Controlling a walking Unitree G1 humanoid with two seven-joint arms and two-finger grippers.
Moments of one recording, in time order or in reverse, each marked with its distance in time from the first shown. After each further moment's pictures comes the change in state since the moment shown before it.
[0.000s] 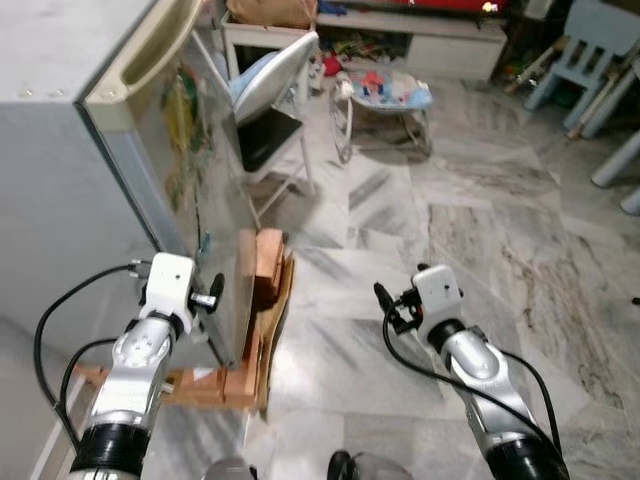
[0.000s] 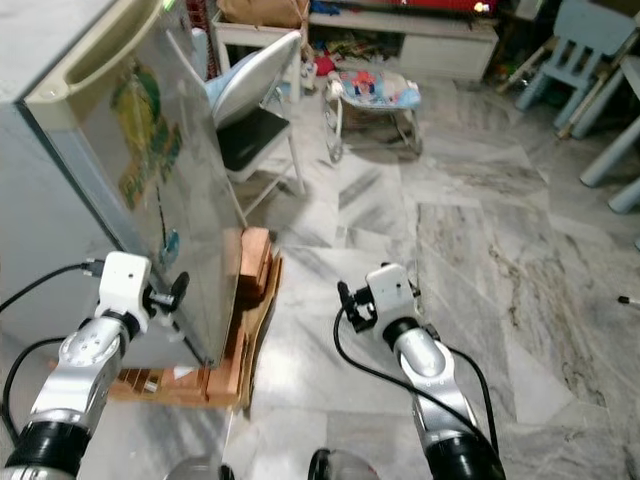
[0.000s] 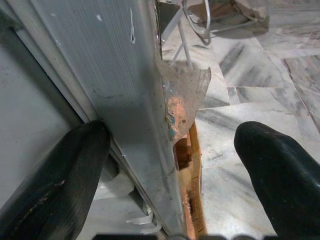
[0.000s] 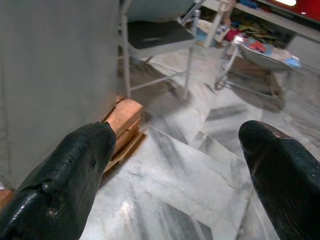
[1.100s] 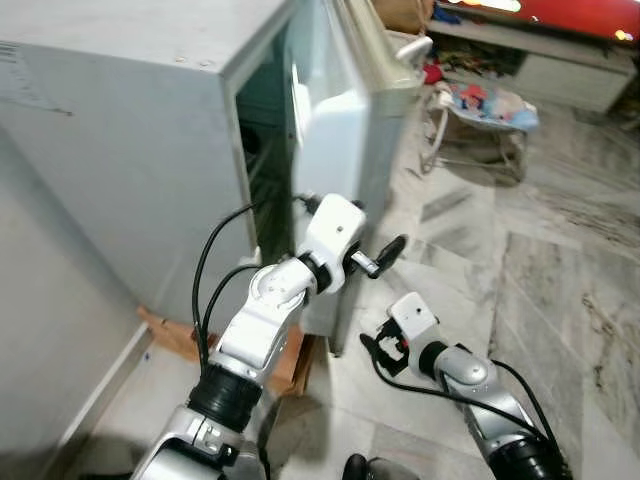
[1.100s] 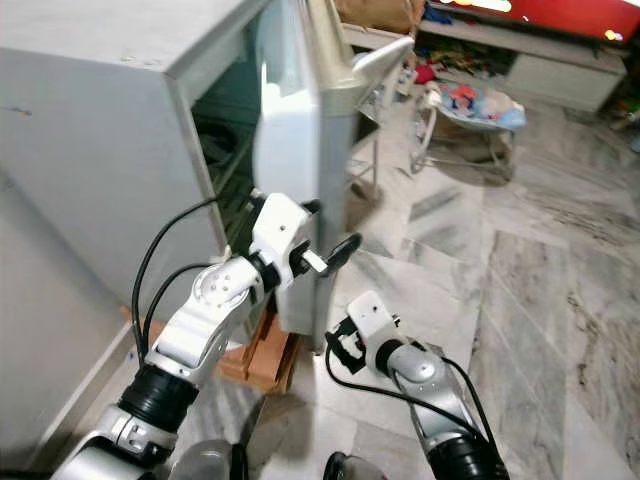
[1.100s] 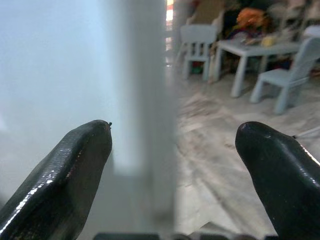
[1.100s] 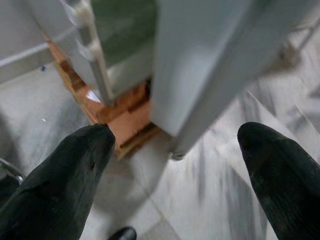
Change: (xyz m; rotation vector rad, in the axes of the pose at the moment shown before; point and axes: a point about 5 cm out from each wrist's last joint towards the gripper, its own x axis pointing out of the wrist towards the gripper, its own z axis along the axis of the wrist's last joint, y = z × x) left arm 0.015 -0.138 0.122 0.051 -0.373 -0.595; right arm -0.011 0.016 -0.035 -0.039 0.309 0.254
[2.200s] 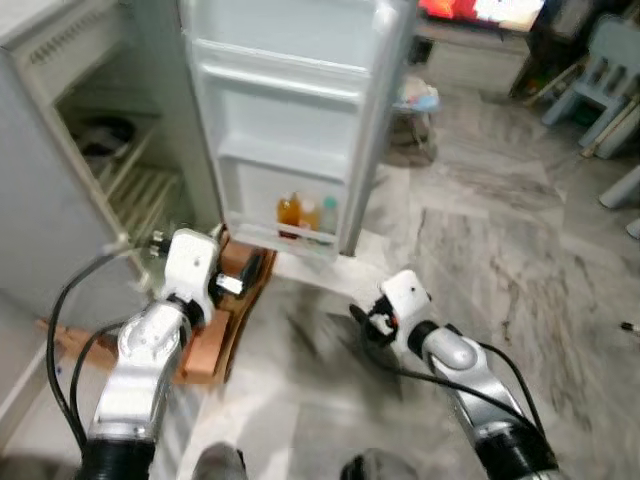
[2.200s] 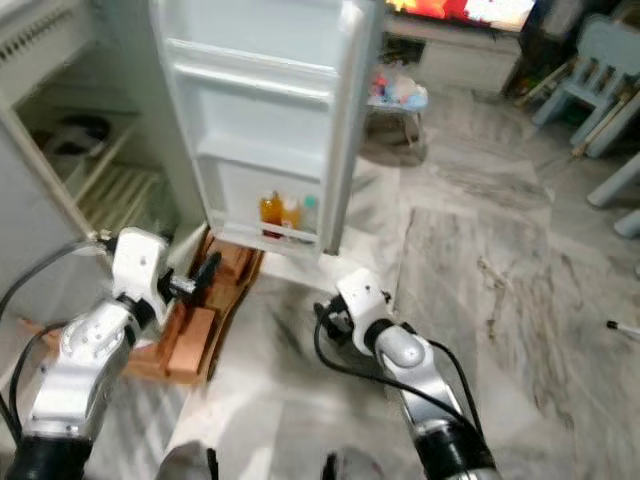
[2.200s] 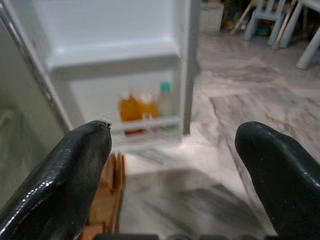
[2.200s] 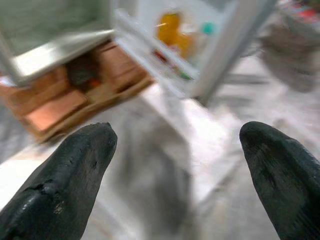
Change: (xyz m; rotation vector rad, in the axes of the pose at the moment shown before) left arm -0.133 0.050 -0.072 -0.047 0.244 0.406; right arm 0.006 -0.007 0.026 -0.016 -0.129 -0.113
